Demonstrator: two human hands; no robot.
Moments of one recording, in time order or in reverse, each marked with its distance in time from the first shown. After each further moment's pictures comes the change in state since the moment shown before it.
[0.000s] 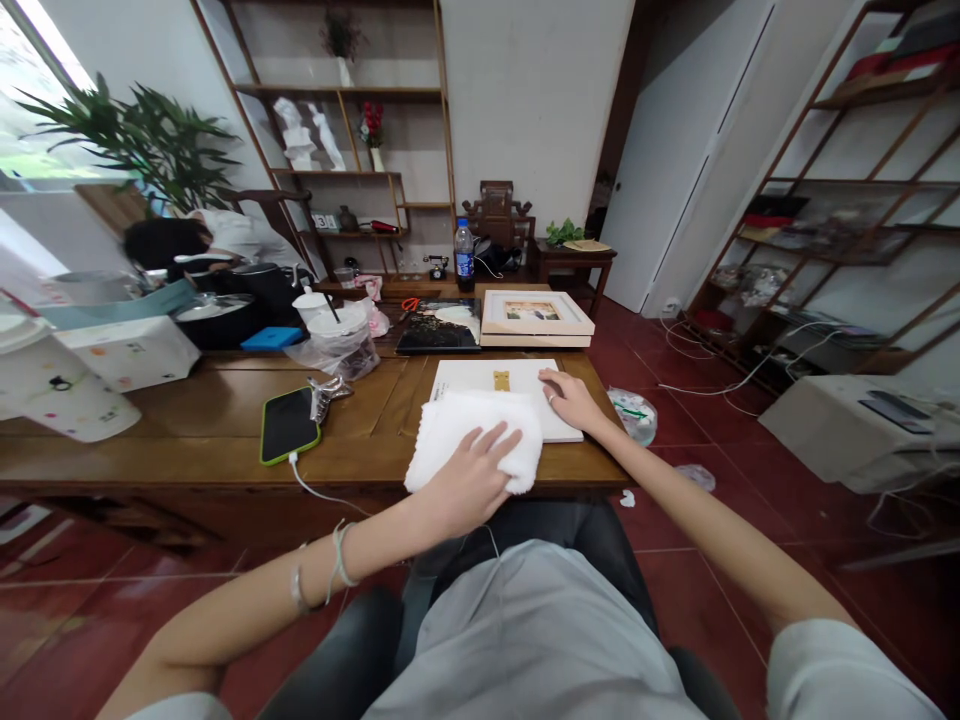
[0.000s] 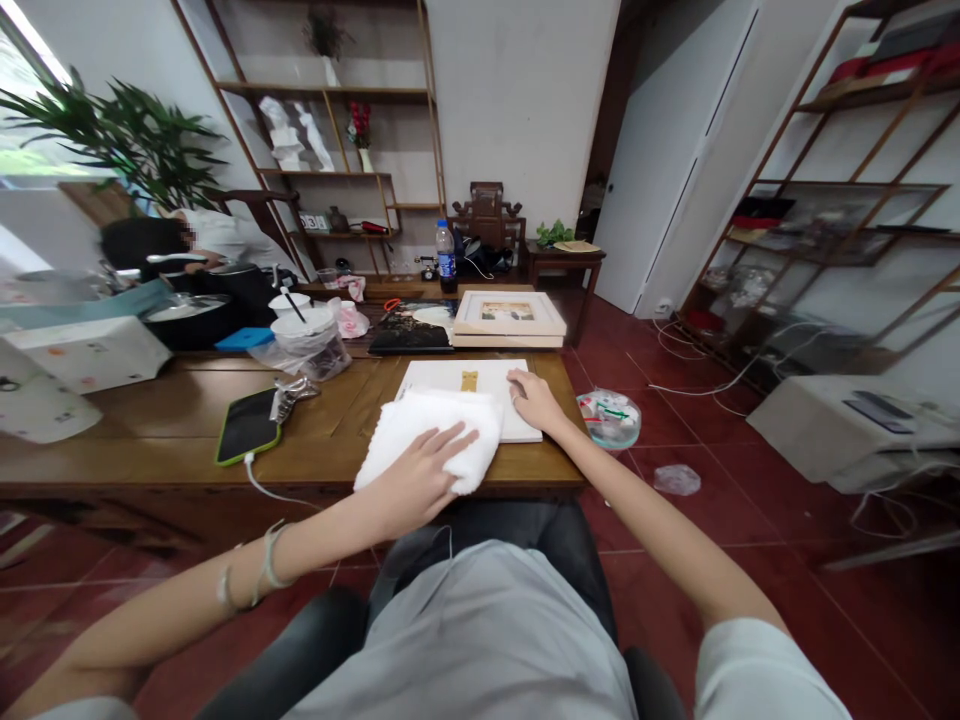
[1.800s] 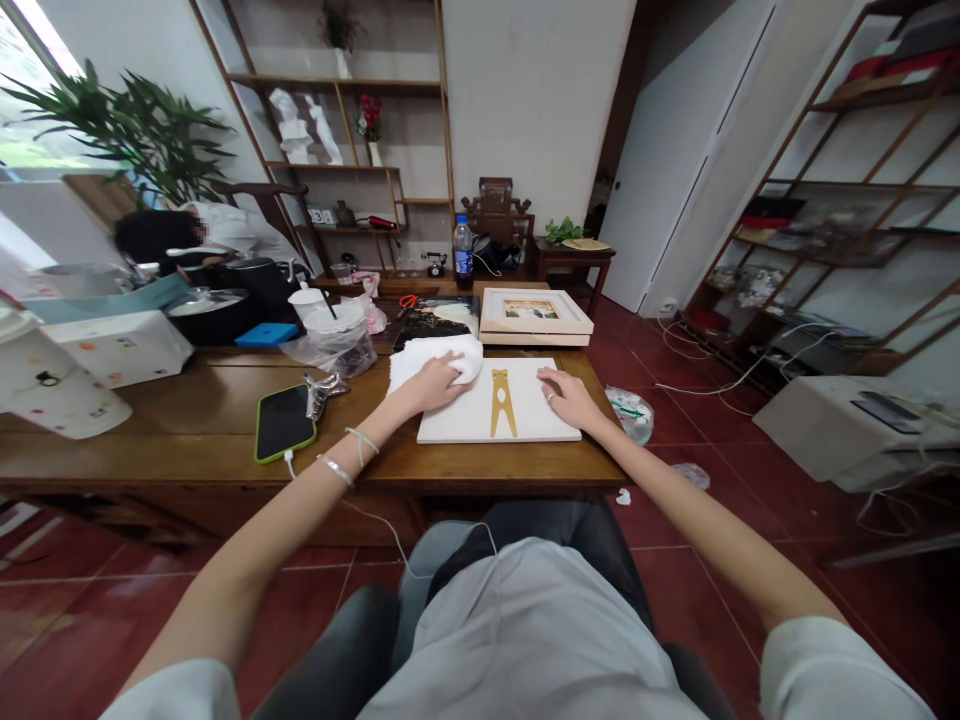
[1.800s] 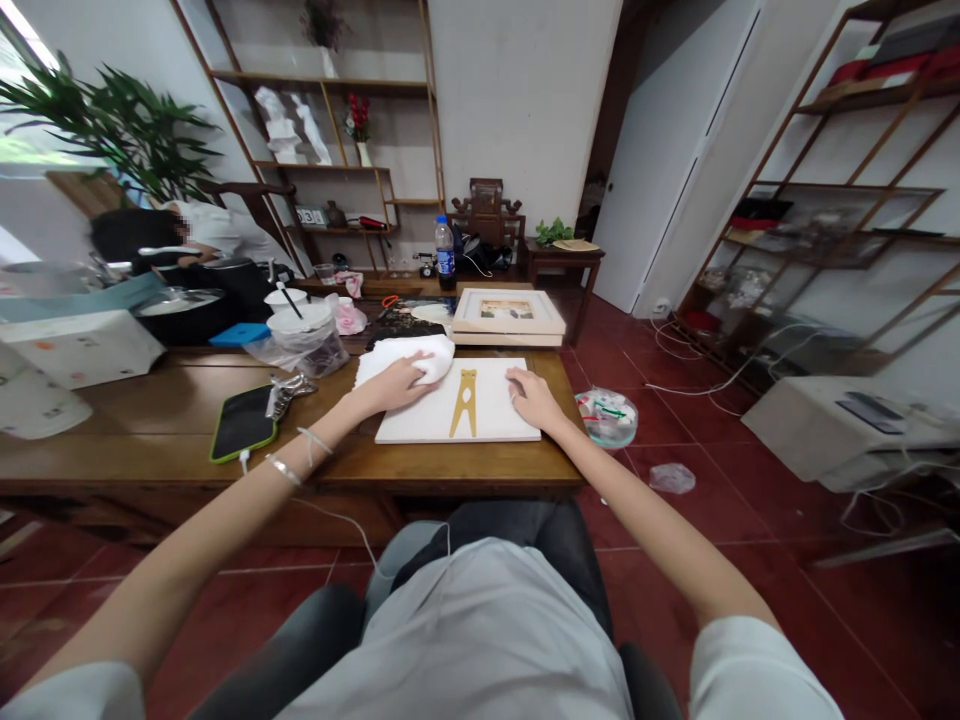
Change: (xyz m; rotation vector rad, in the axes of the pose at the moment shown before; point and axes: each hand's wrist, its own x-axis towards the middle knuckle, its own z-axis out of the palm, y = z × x) left_hand 0.046 -0.148 0.035 -0.122 -0.015 -0.298; right_hand -0.001 -0.005 -0.004 0.046 -0.005 0.040
